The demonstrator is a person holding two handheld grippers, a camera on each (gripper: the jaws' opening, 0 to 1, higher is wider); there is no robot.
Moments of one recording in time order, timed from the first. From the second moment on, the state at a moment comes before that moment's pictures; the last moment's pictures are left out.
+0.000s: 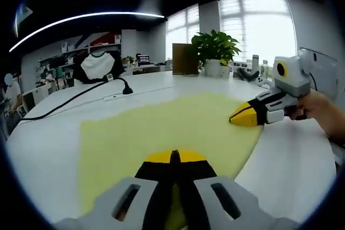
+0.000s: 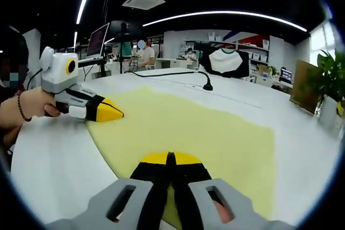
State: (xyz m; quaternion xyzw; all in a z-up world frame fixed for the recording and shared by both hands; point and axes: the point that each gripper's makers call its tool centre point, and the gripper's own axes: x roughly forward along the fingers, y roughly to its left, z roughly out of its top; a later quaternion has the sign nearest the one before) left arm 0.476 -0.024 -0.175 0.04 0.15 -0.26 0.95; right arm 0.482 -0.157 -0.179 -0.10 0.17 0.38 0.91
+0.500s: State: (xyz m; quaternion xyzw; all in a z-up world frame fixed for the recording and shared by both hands) left arm 0.474 0.049 -0.172 0.03 0.14 -0.18 0.97; right arm 0.484 -0.222 -0.180 -0.10 0.18 0.32 0.92
